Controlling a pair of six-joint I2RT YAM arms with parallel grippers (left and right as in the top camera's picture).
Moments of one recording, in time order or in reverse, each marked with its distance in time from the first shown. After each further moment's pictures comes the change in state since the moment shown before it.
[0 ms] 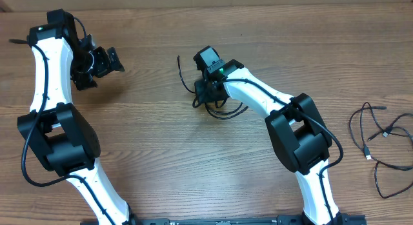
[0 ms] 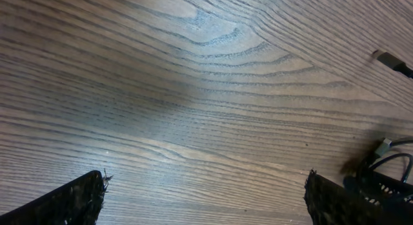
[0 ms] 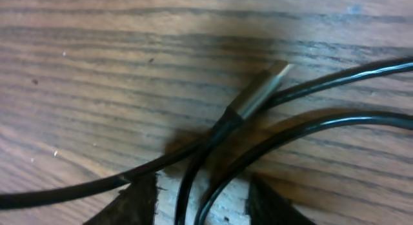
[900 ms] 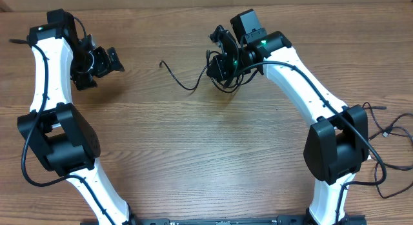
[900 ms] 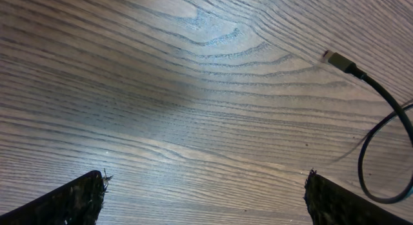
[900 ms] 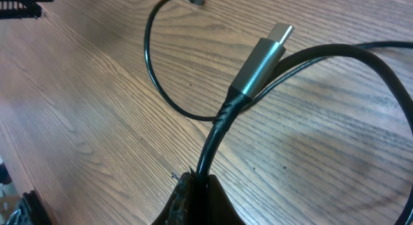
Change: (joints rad) left arm 0.000 0.000 0.000 0.000 0.000 0.000; right arm -0.182 -0.204 0.089 -0.145 -0.416 -0.312
